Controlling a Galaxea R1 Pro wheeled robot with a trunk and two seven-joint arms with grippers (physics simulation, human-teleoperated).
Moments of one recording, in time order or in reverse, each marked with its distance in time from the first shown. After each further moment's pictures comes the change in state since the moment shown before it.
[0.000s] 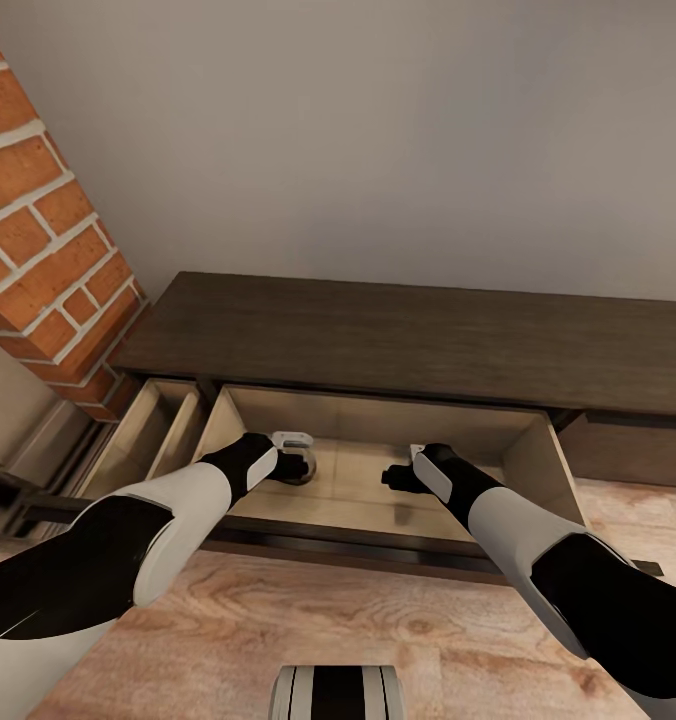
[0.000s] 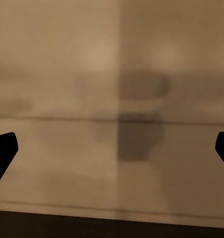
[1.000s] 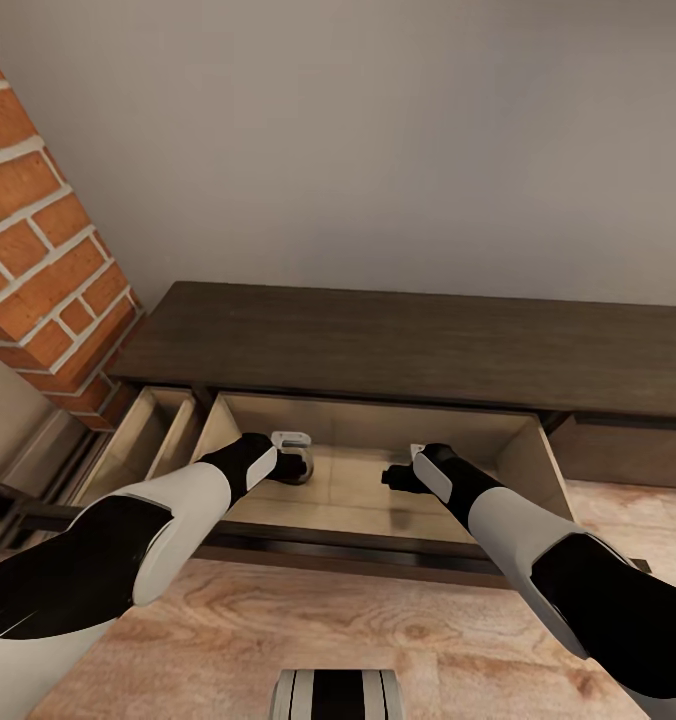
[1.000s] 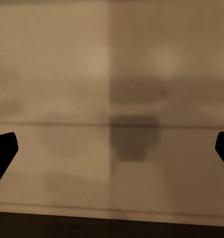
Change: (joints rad) left arm 0.000 0.001 0.001 -0.001 0.000 0.002 0.017; right arm 0.000 0.000 0.000 0.000 0.000 0.000 -0.001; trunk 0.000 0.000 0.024
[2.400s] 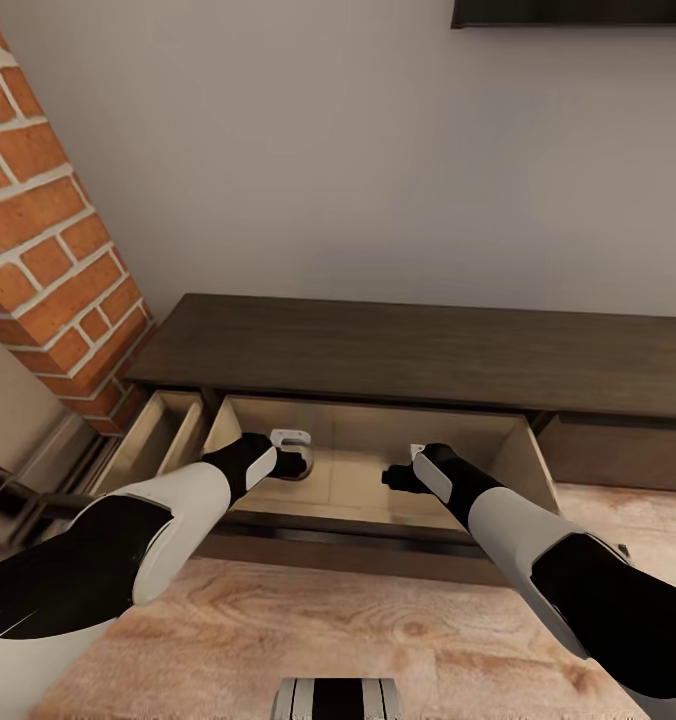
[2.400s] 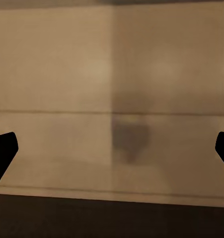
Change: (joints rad) left arm 0.000 0.001 0.000 0.001 0.000 -0.032 0.000; right arm 0.000 0.000 0.000 0.000 0.000 0.000 0.000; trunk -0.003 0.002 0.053
